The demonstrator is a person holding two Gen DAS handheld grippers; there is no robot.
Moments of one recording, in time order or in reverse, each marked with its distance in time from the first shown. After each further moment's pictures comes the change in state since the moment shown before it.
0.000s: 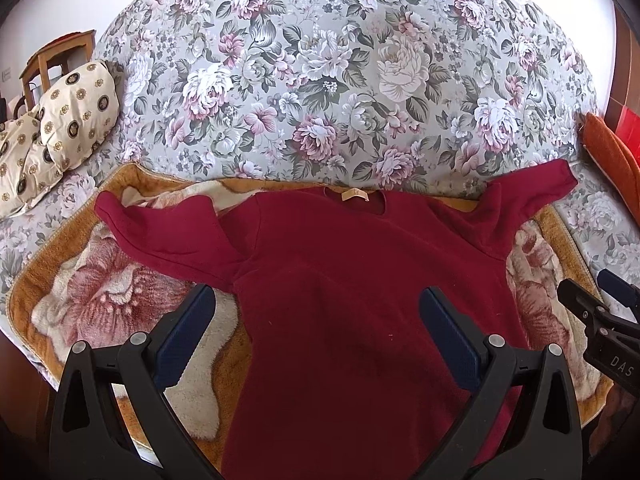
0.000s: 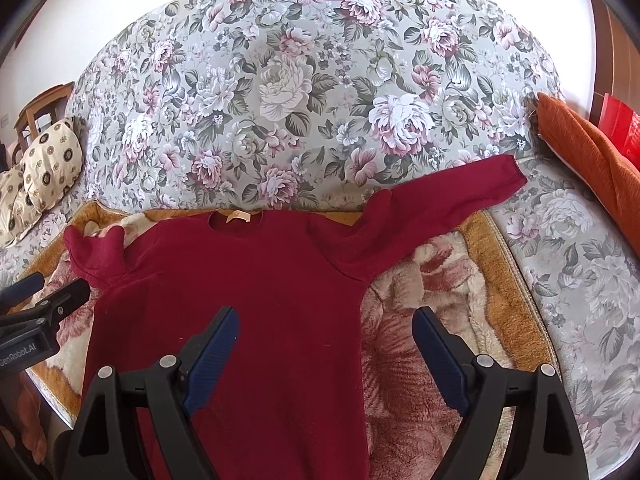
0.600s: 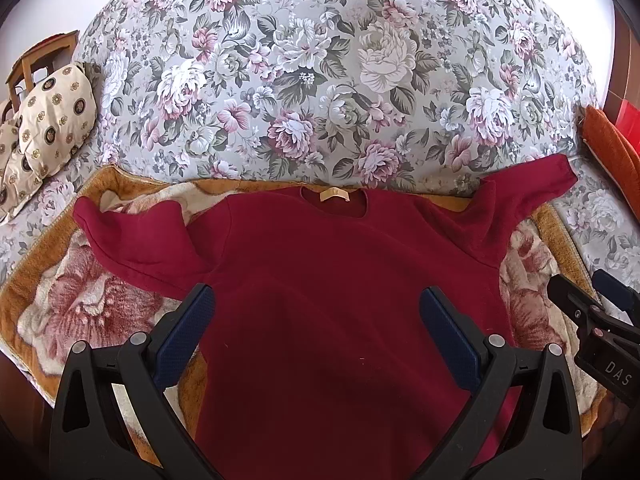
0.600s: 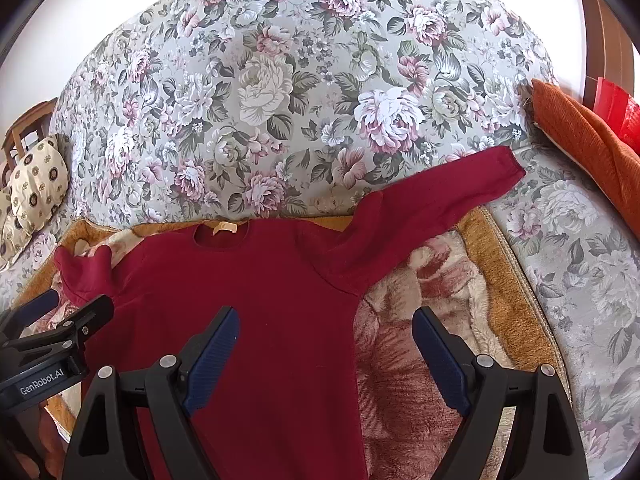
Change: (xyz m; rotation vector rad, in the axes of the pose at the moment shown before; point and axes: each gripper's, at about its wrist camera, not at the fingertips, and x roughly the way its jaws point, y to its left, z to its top) left arm 0.028 -0.027 0.015 0.016 0.030 -0.014; right arm 0.023 -0.012 0.016 0.052 0.013 -0.009
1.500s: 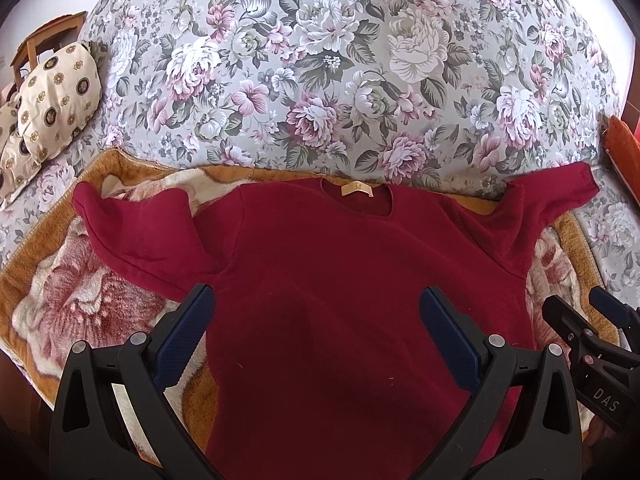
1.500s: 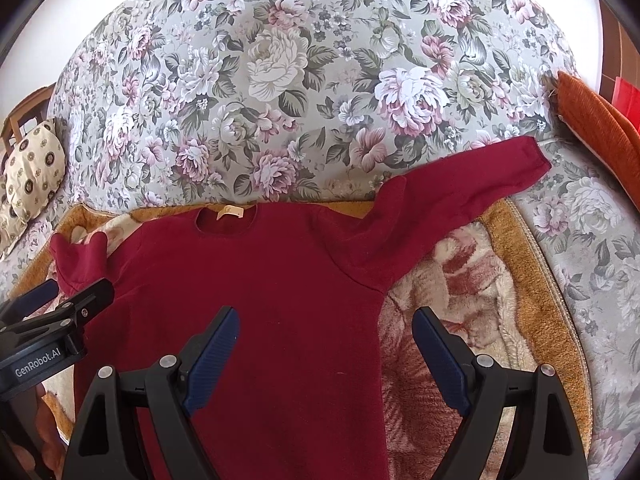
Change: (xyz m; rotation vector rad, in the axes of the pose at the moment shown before) left arm 0.033 0.025 0.009 -0.054 0.047 0.026; right arm 0.038 0.025 0.004 -0.038 0.059 0.017
